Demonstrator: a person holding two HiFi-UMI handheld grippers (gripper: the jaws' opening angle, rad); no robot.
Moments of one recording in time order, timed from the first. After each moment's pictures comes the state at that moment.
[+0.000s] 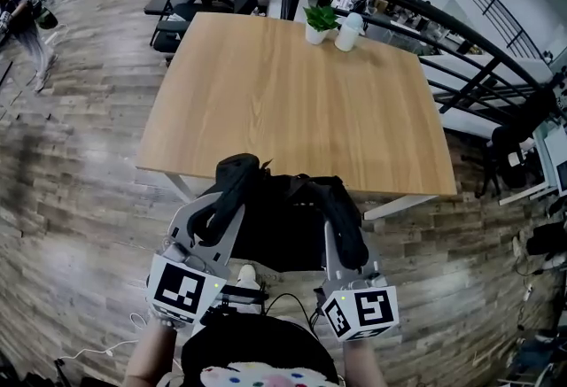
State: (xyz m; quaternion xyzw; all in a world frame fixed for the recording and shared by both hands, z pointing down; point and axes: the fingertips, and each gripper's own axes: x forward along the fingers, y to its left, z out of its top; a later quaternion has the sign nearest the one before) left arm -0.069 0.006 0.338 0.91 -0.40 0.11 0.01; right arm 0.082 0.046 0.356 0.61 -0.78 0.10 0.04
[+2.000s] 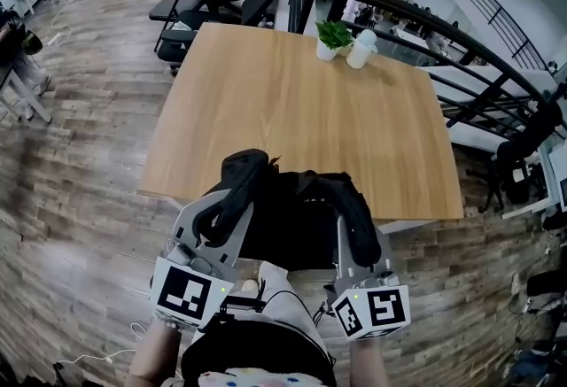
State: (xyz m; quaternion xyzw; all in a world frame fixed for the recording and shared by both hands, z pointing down) left arm -0.074 -0.077 0.315 0.91 -0.41 0.08 -0.01; right arm 0.081 -0.045 0.334 0.61 -0.79 0.07 0.04
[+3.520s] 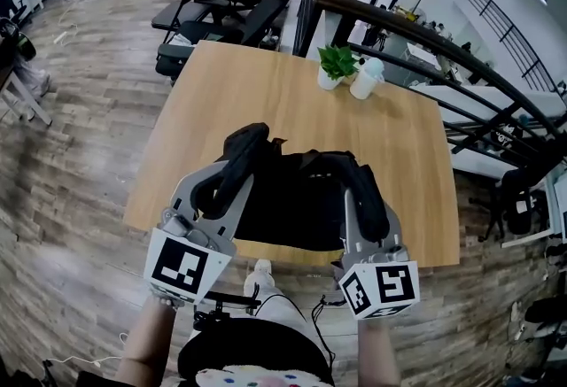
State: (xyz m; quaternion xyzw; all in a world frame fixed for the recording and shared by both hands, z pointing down) left arm -0.029 -0.248 0.289 0.90 -0.44 0.06 -0.04; right arm 0.136 -0.229 0.303 0.58 -0.81 0.03 0.03
